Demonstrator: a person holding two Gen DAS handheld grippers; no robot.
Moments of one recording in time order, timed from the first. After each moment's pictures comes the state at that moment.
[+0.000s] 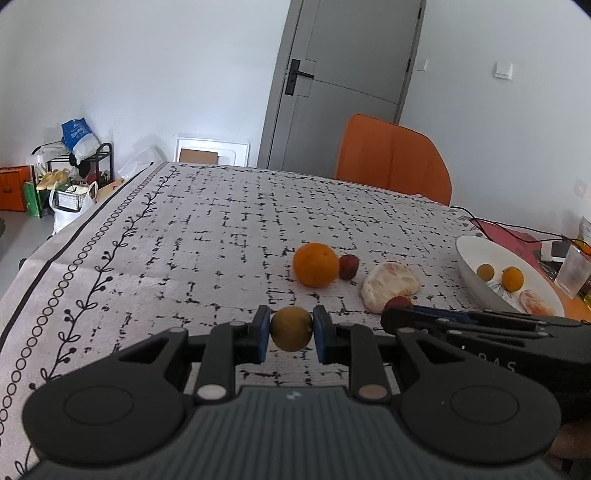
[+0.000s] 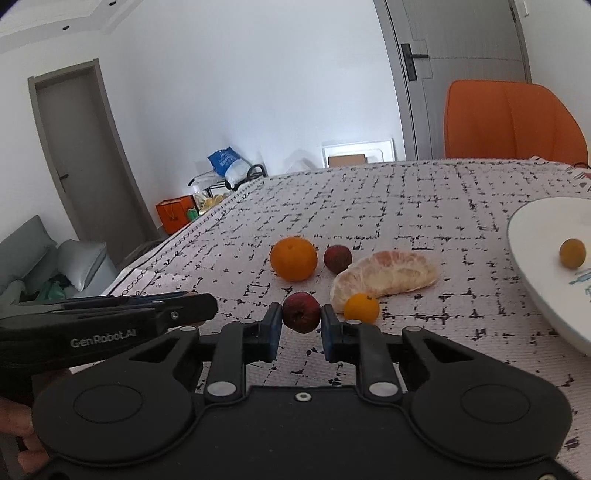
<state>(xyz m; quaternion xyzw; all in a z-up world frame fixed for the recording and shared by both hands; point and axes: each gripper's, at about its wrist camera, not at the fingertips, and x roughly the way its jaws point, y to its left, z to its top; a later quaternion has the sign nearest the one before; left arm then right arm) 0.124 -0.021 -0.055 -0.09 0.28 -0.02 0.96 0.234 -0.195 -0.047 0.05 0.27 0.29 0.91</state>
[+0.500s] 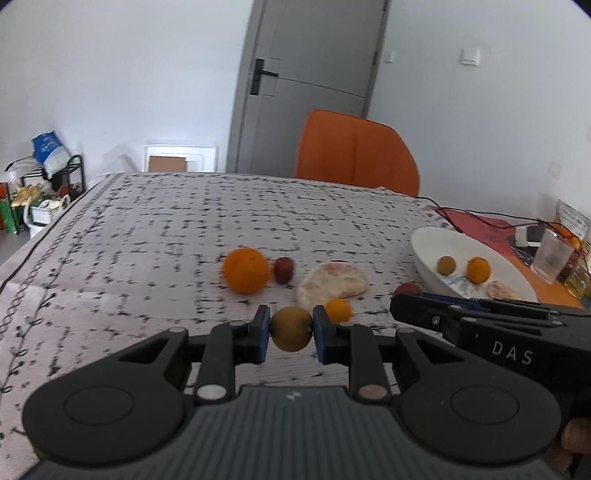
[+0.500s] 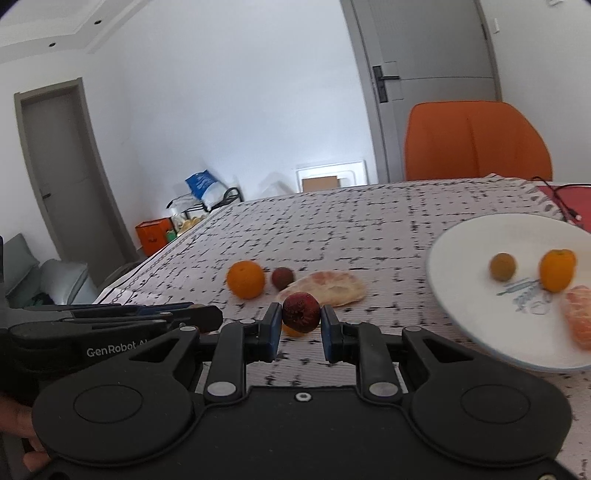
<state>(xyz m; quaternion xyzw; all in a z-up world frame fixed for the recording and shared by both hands) 0.134 -0.070 -0.049 -0.07 0.28 -0.07 0.96 0.227 -0.243 -0.036 0.06 0.25 0.25 0.93</state>
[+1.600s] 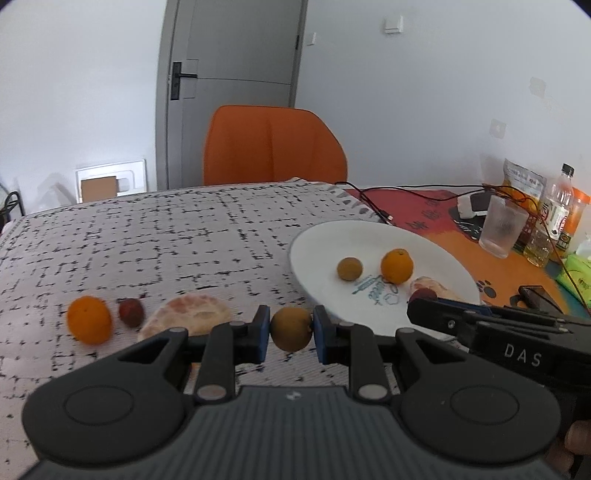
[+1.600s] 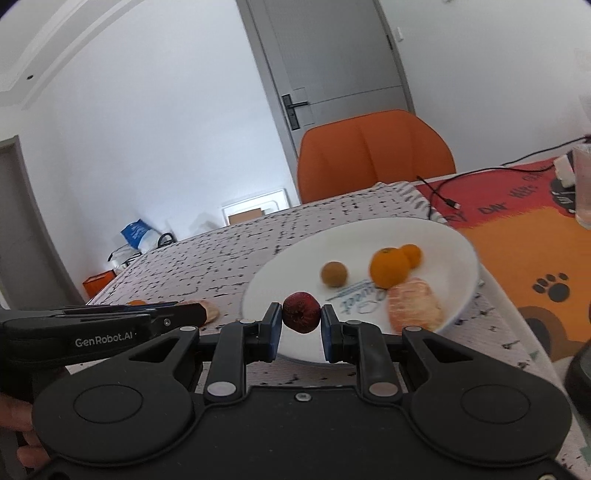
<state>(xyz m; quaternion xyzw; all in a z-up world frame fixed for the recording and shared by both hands) 0.175 -0.175 -0.043 -0.01 0.28 -0.16 0.95 0.224 -0.358 -0.051 0.13 0.22 0.14 0.96</state>
